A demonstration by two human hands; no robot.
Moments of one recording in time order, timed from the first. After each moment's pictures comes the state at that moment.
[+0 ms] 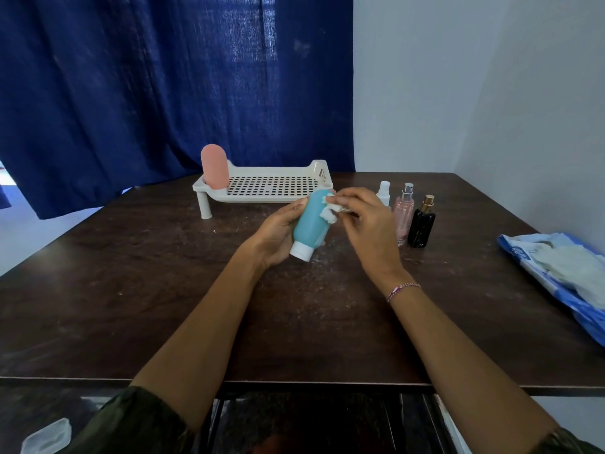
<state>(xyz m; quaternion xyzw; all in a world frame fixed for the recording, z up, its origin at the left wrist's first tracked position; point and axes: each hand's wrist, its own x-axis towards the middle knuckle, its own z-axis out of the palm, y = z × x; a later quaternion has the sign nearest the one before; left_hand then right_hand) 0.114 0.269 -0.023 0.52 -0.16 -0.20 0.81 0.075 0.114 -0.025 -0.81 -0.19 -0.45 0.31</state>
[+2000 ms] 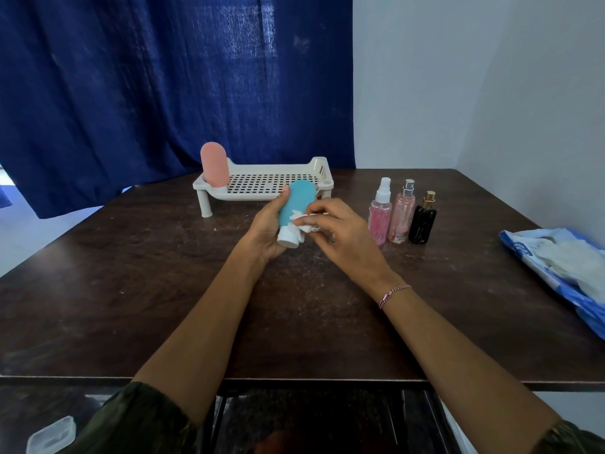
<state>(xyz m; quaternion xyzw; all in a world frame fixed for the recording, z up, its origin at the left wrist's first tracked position) 0.123 0.275 -0.021 0.43 -0.05 -0.18 0.88 0.065 0.134 -0.031 -0.83 -0.31 -0.40 0.24</state>
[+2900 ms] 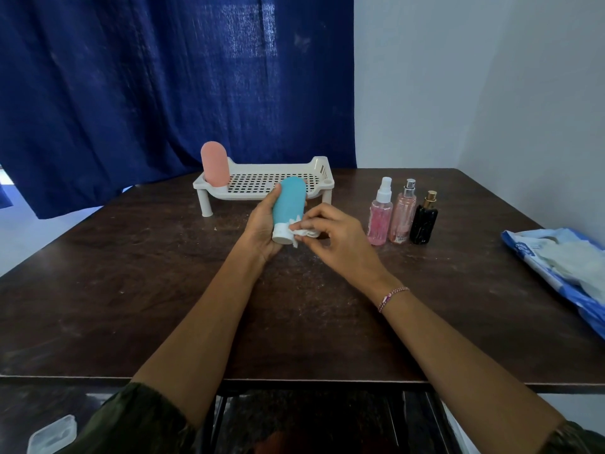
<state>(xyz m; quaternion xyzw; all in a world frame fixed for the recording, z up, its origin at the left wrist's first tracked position) 0.129 0.279 -0.023 0.41 -0.03 -0.16 0.90 0.070 0.138 -0.038 -0.83 -0.31 -0.35 0.30</state>
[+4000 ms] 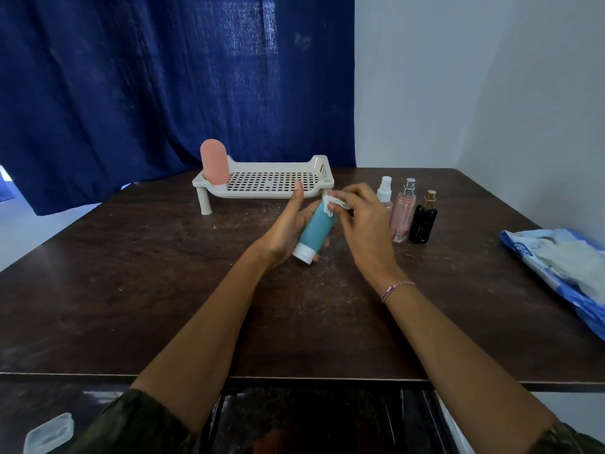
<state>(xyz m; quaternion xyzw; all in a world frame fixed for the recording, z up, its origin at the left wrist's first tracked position) 0.103 0.264 -0.023 0.67 -0.26 -0.22 0.66 0.073 0.125 -0.026 -0.84 -0.13 -0.43 0.31</state>
